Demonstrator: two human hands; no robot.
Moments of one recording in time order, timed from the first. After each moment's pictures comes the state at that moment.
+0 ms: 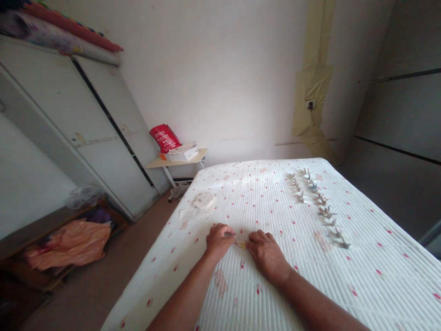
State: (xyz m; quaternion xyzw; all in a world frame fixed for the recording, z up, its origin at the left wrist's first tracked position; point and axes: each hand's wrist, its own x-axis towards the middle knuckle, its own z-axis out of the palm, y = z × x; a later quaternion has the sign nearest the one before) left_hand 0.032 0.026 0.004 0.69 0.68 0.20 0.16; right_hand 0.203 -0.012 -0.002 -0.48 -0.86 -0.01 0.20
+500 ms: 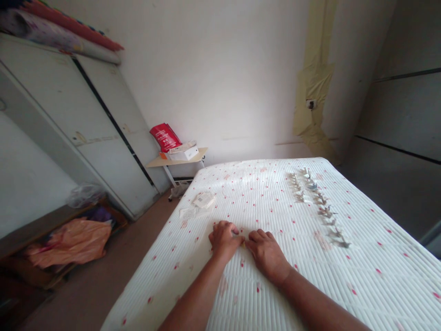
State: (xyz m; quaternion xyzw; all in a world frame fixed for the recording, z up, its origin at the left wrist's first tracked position) left_hand 0.054 0.020 0.005 0.68 0.70 0.17 0.10; right_hand 0.203 -0.014 -0.001 -0.47 -0.86 -0.01 0.20
